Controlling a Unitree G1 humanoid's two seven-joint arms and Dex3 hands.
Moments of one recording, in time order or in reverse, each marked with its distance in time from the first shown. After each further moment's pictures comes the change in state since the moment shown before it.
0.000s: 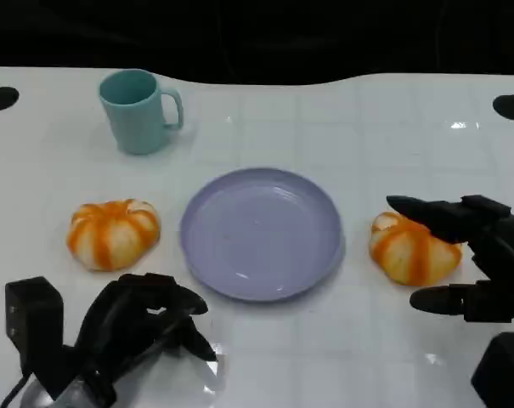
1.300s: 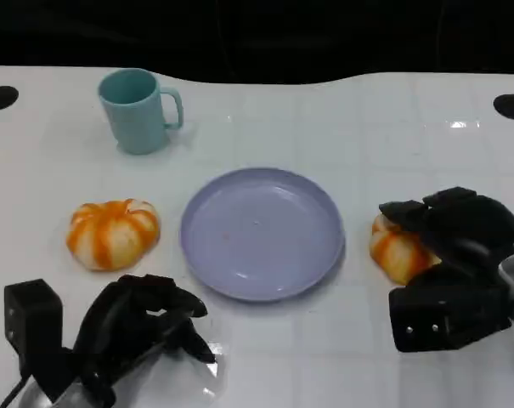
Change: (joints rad) left arm 0.014 0.001 -0.005 -0.019 0.002 -0.008 -0.003; right arm -0.436 0.002 0.418 0.585 -0.313 0.305 -0.152
